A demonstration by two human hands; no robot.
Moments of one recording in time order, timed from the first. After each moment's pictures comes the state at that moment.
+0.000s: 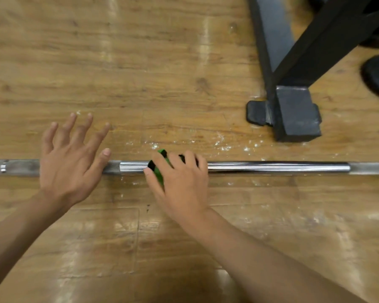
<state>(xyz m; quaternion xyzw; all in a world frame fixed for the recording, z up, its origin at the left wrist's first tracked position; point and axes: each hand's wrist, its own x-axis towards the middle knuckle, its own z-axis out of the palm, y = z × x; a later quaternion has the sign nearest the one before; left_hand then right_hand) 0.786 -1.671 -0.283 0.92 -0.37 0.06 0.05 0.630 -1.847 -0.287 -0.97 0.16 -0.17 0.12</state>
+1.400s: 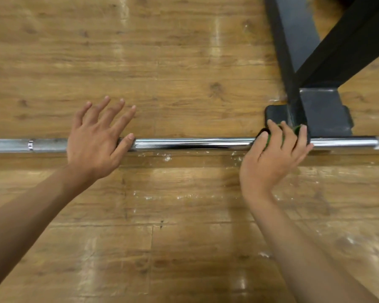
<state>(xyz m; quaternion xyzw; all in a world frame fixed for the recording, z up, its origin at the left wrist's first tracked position) 0.853 -1.719 -0.284 0.89 -0.44 0.08 0.01 0.635 -1.970 -0.320 -0.79 0.51 -0.32 0.08</state>
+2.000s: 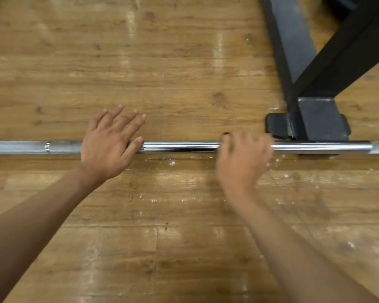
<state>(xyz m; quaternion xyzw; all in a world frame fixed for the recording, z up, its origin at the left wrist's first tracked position) 0.858 -1.719 -0.284 0.89 -0.45 0.07 0.00 0.665 -1.936 -0.297 -0.87 0.43 -0.21 0.06</state>
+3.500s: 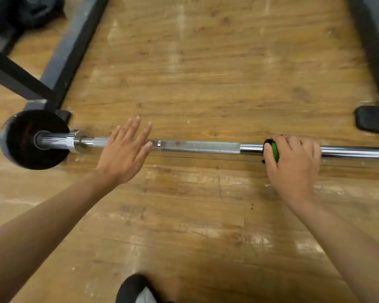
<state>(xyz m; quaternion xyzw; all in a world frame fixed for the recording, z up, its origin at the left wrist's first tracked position) 0.884 -1.521 -0.225 0.93 -0.35 -0.06 -0.06 0.672 -1.845 -0.302 -0.92 0.30 -0.25 0.09</state>
